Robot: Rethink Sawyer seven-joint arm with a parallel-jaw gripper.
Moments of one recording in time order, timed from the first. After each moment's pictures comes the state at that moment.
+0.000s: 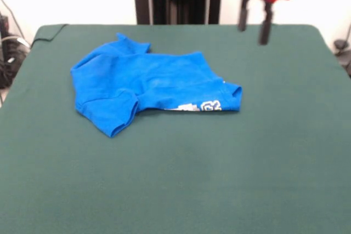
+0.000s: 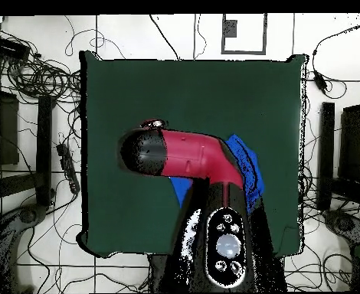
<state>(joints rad) 0.03 -0.73 -0.10 1.54 0.04 0.67 2.85</state>
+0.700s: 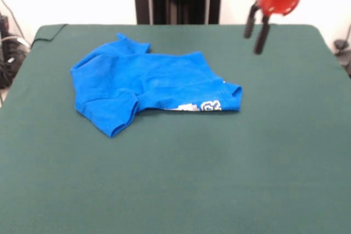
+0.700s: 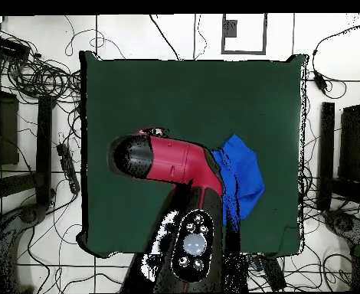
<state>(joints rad) 0.15 -0.60 -0.28 1.53 0.15 0.62 3.05</state>
